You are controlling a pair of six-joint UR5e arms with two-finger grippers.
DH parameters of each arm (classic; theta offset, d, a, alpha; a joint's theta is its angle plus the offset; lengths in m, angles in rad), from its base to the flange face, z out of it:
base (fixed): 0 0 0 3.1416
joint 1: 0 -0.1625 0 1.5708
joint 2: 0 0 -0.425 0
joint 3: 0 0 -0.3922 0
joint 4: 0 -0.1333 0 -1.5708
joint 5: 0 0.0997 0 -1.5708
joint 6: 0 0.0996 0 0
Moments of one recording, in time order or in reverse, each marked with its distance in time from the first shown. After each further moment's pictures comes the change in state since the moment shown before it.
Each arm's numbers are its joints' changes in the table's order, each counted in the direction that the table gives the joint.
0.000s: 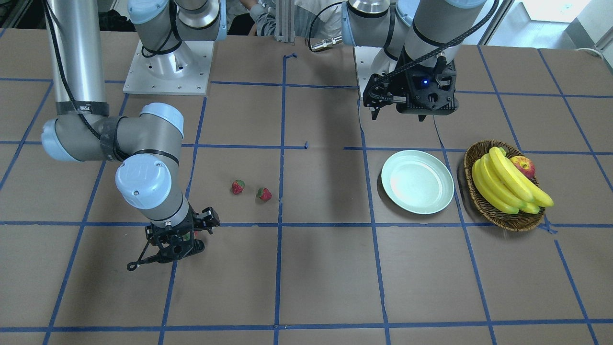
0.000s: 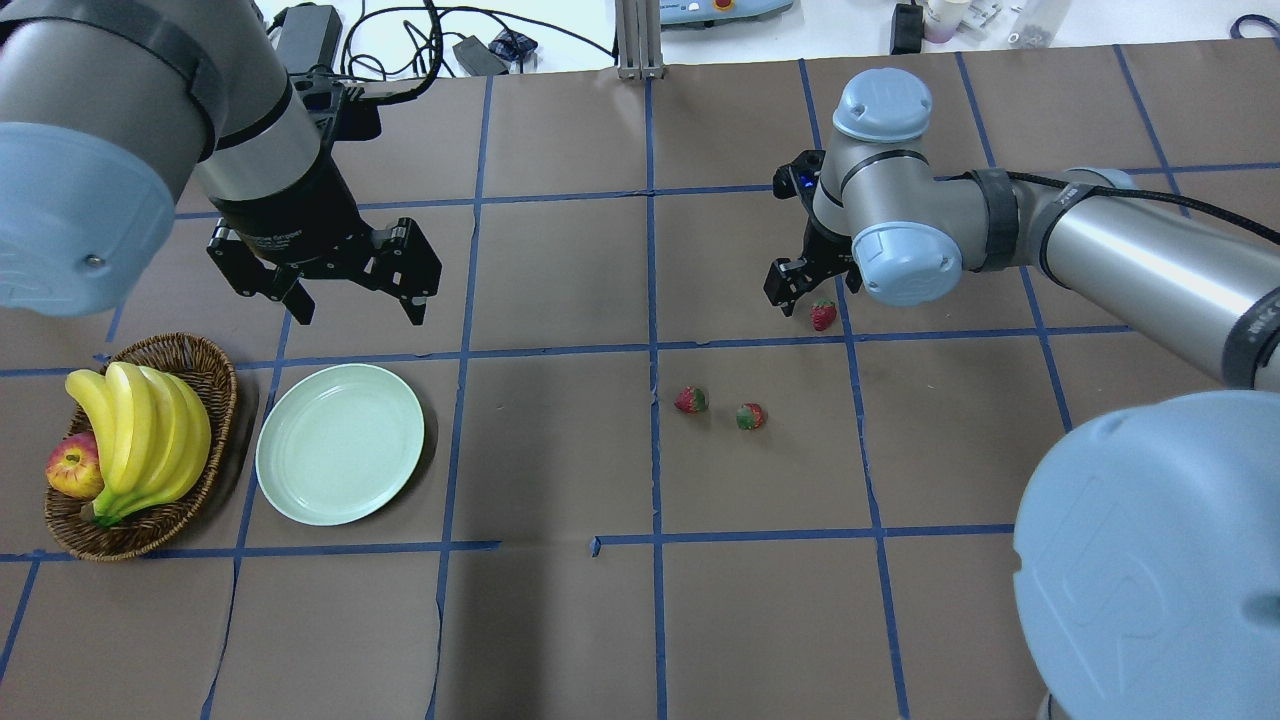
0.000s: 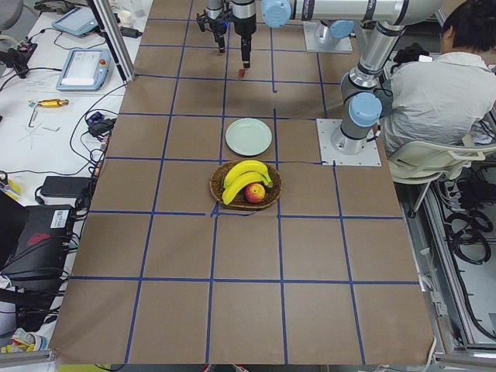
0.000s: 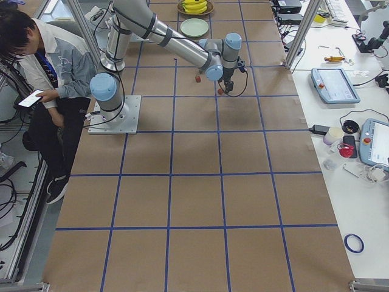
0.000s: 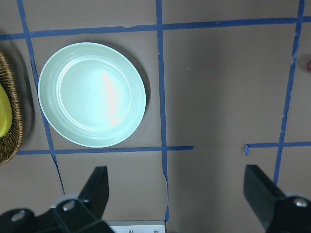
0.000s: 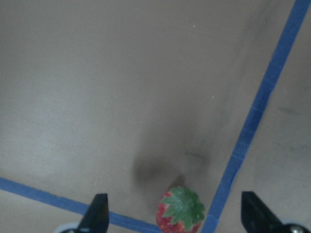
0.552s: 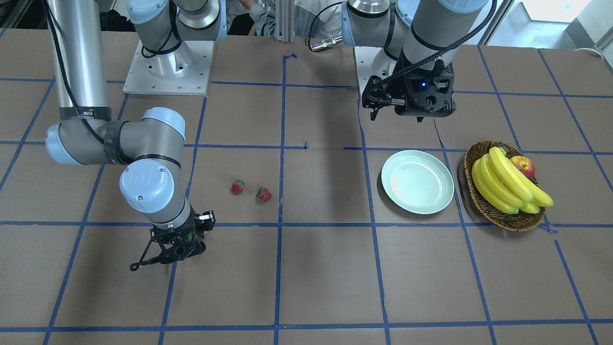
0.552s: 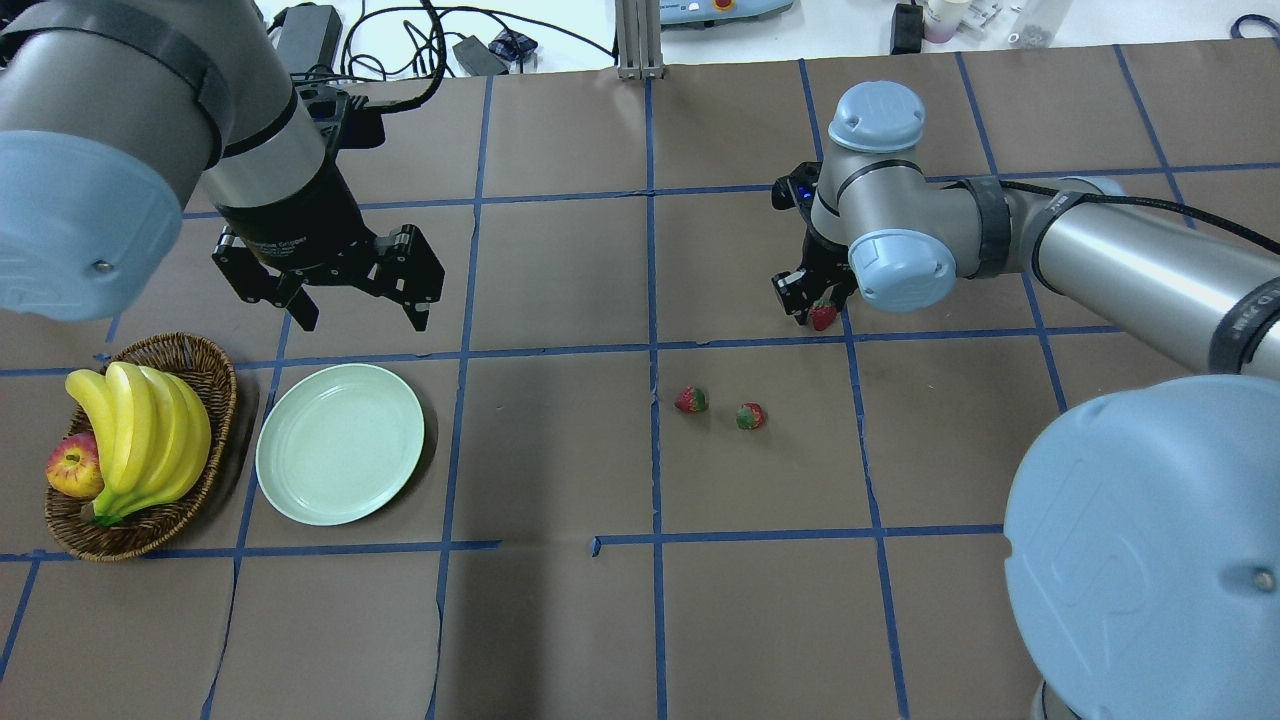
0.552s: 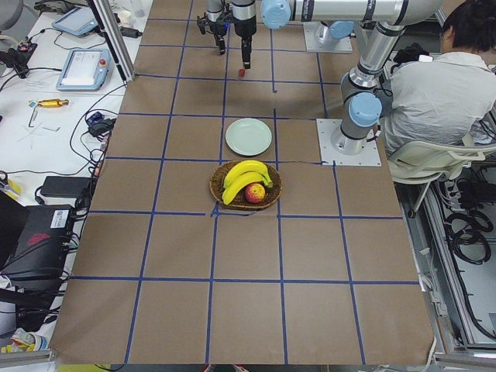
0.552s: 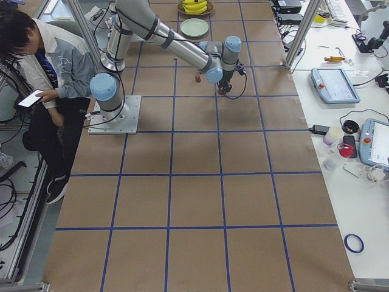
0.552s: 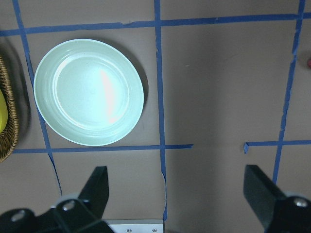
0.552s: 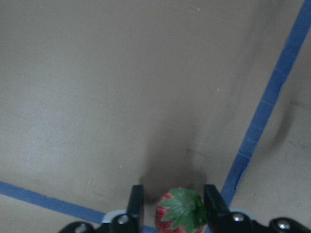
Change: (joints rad) left arm 0.000 0.001 0.010 -0.001 -0.003 0.000; right arm 0.000 -0.013 -0.007 0.001 -0.011 -0.003
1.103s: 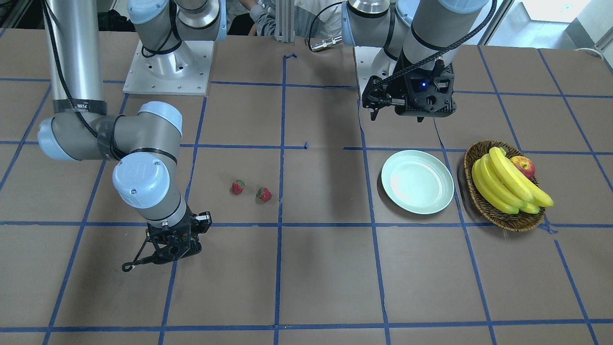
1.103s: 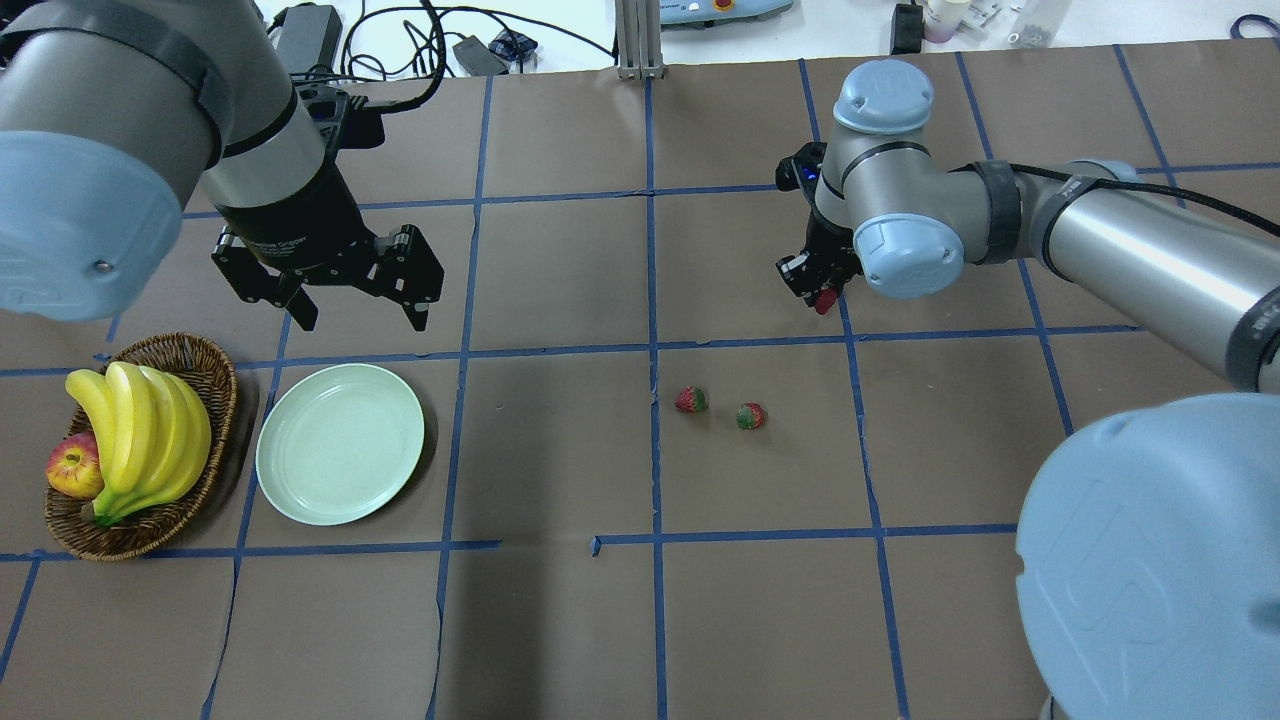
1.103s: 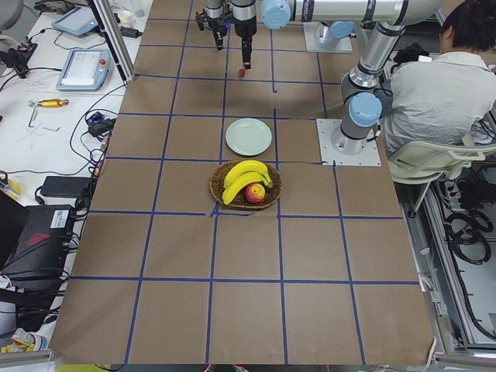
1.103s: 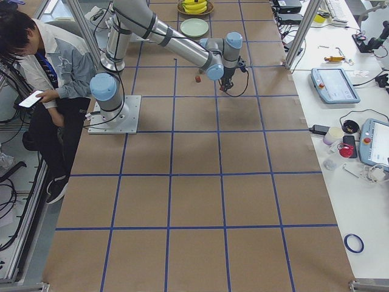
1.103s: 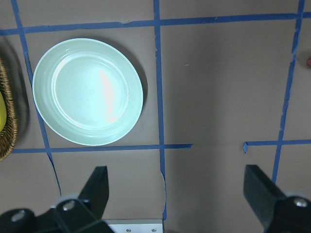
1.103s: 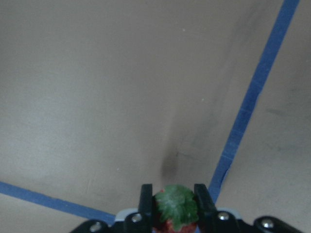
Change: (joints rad) left arm 0.000 -0.001 0.000 -0.001 0.005 0.001; right arm -0.001 0.042 0.032 -0.033 -0.004 0.031
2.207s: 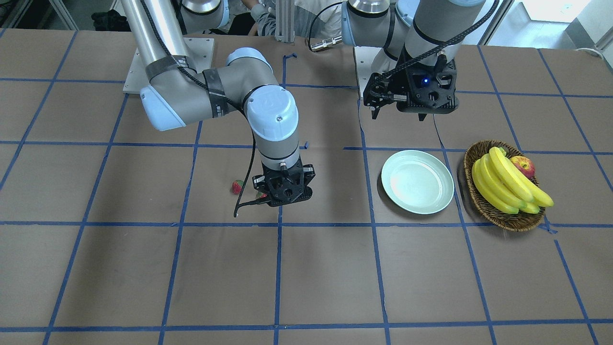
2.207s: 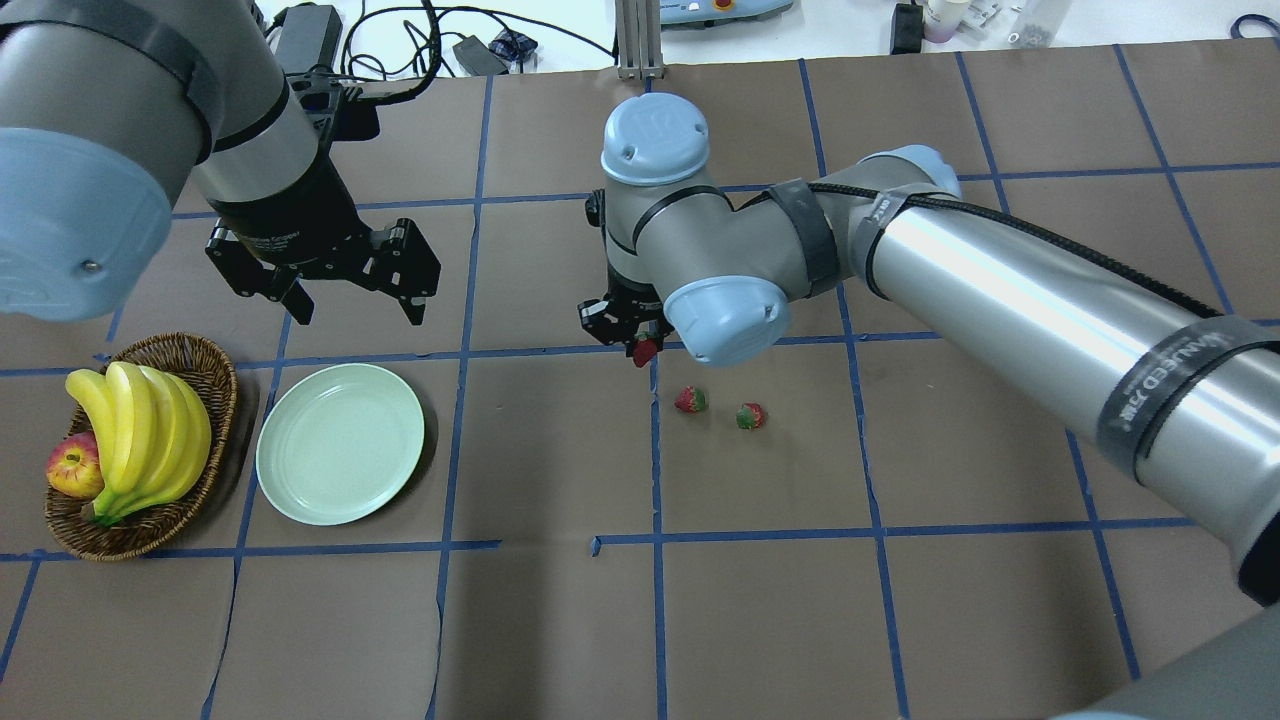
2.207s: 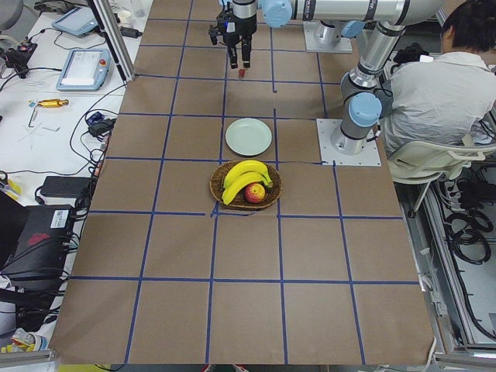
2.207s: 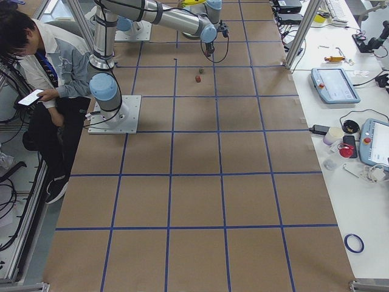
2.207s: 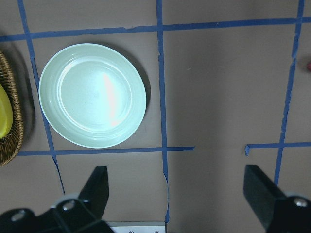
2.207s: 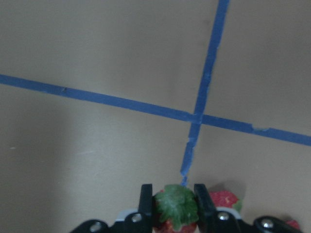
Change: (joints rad) left arm -0.001 -0.007 -0.005 -0.003 -0.005 0.003; right arm -0.375 0.034 0.056 -0.079 0.100 0.462
